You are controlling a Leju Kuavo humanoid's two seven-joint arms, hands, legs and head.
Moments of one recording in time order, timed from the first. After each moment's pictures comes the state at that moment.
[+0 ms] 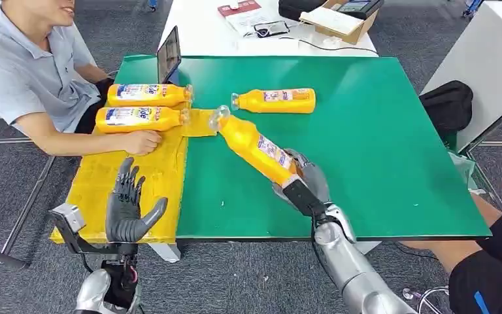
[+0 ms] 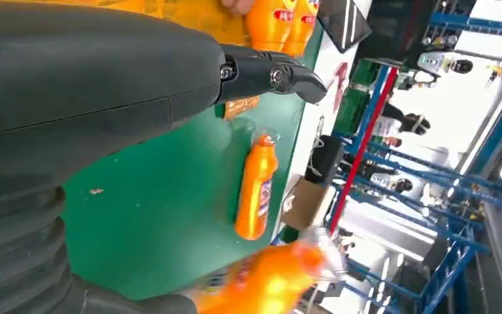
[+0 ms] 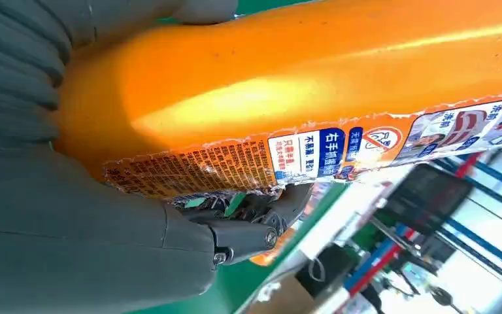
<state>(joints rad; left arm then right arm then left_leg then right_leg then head) -0.02 -0.19 -0.11 -1.48 0.16 -0.02 -0.40 -0.44 0.10 0.07 -0.79 0.44 -0.26 -0.65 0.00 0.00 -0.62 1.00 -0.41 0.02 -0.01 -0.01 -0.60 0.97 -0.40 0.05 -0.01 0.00</state>
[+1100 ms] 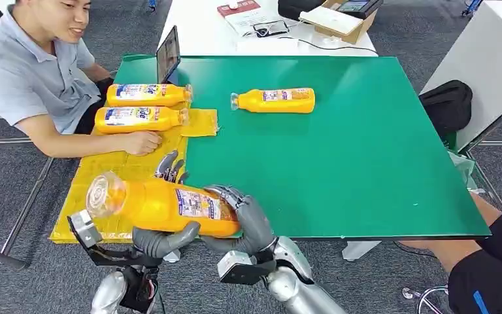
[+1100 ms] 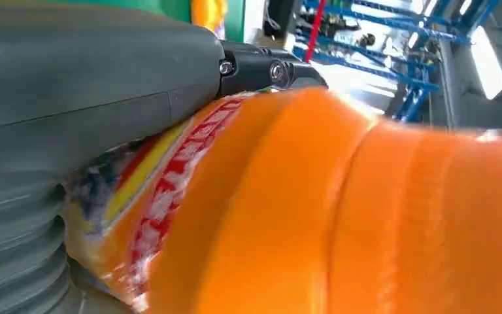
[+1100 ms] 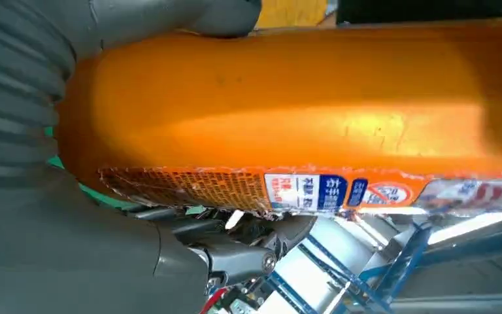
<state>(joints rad) 0.00 -0.19 -0.30 -1.59 0.23 -0.28 -0.42 -0.23 0.12 0.54 -1.17 0.47 -0.30 -0.70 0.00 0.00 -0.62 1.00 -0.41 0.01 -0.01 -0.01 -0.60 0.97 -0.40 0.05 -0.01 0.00</state>
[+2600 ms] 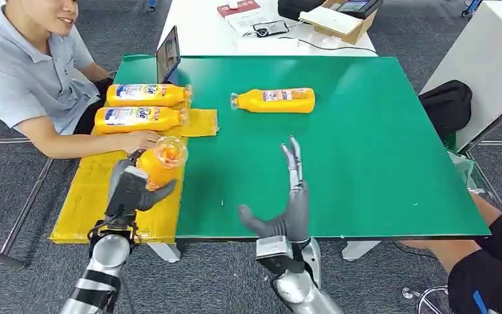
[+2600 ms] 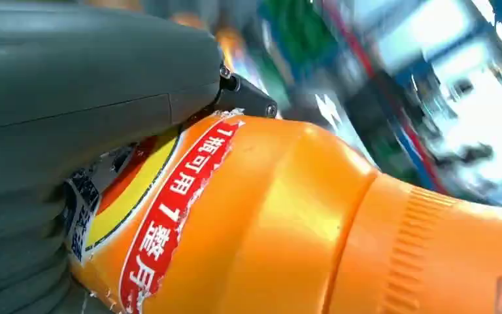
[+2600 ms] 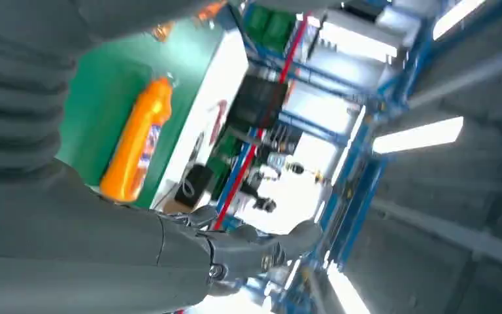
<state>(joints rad) -0.26 -0.09 -0.17 -1.30 -0.63 0.37 -0.27 -0.13 0.17 0.39 -1.43 0.34 -0.69 -0.70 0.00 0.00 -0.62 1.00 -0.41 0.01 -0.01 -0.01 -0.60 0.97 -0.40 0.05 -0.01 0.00</state>
